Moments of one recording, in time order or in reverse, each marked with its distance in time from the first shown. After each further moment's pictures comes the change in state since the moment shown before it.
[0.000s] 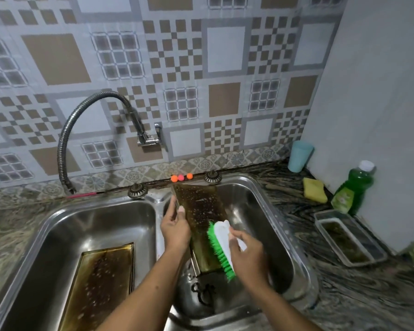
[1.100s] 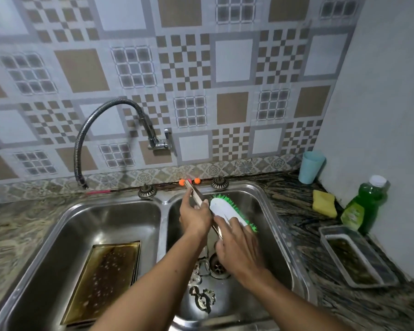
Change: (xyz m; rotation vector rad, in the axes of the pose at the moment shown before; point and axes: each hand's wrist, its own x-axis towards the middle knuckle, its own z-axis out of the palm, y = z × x) left_hand -0.016 0.021 0.063 0.181 0.092 -0.023; right_hand 0.031 -0.036 -0.026 -0.748 -0.298 -0.531
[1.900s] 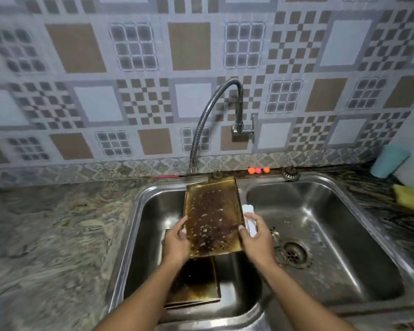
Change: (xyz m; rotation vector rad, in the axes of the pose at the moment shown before) left_hand 0.129 -0.073 -0.339 0.358 -0.104 -0.036; right_hand 0.037 -0.220 0.144 0.900 0.133 0.512
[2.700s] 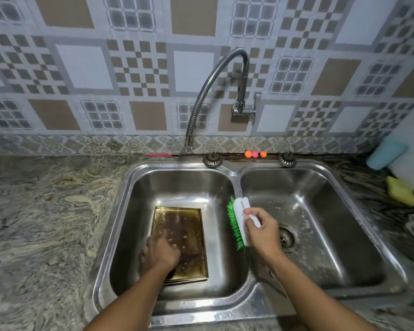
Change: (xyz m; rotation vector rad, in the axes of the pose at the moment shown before) left_hand -0.010 -0.078 0.007 0.680 -0.057 -0.248; right_hand 0.006 0.021 -0.034 -0.072 -0.018 0.052
